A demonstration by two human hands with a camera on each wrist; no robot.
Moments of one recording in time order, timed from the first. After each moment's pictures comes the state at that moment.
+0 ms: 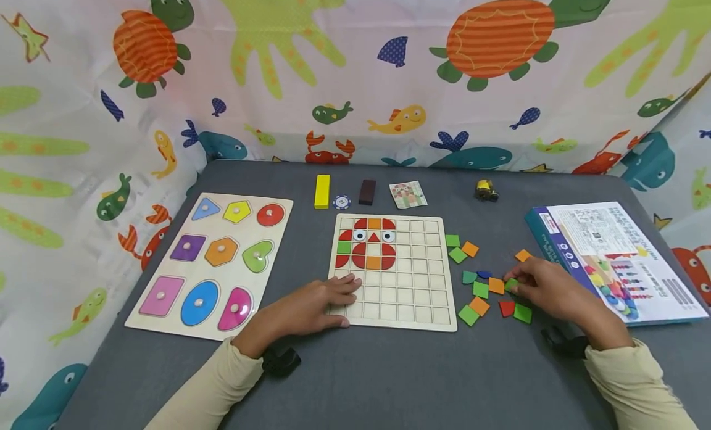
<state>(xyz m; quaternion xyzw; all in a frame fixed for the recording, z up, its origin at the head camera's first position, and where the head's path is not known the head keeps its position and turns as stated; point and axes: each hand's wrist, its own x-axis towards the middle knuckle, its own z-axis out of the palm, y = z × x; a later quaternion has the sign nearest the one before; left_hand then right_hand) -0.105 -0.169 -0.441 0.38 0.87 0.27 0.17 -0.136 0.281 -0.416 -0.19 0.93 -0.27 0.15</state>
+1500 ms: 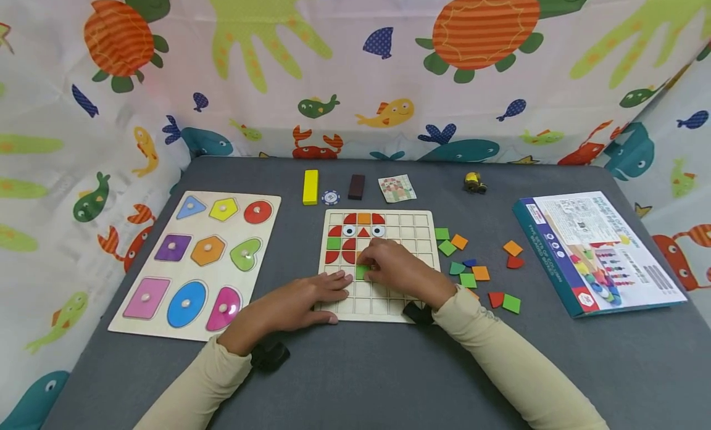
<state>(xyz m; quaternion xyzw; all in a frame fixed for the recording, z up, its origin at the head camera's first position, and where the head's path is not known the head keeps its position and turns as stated) -0.110 -0.173 -0.439 0.41 0.87 0.22 0.18 -0.165 0.072 -0.424 -0.35 0.89 -0.26 0.12</state>
